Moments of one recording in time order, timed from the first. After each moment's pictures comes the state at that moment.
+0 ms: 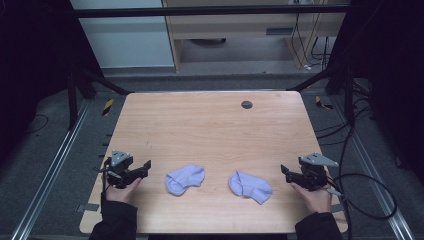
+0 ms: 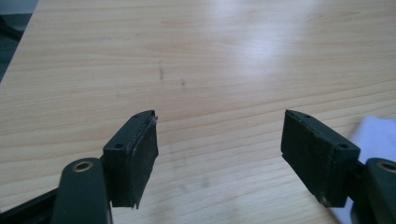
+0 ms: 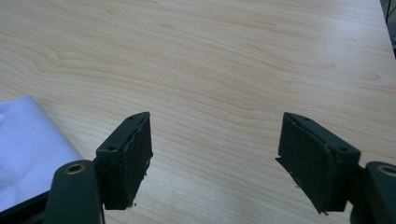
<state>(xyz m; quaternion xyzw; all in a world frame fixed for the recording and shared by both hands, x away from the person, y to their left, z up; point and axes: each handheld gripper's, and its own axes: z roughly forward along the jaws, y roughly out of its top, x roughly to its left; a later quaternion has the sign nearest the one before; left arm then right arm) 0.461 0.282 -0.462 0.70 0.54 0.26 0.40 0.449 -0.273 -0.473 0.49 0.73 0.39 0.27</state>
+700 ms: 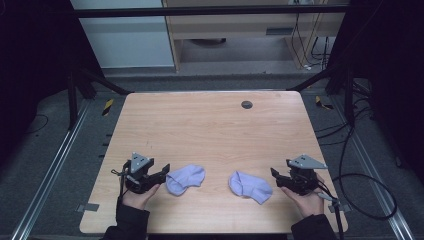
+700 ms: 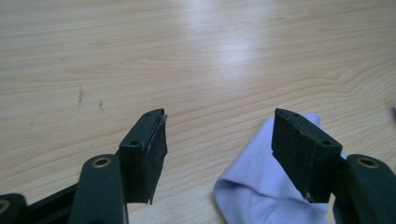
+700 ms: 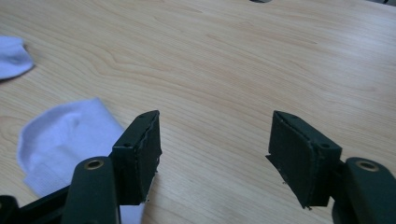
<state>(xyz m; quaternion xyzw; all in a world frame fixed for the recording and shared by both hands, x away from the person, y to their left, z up) 0.443 0.224 -0.449 0.73 0.49 0.25 0.42 0.434 -0.236 -0.454 0.46 0.75 0.39 0.26</state>
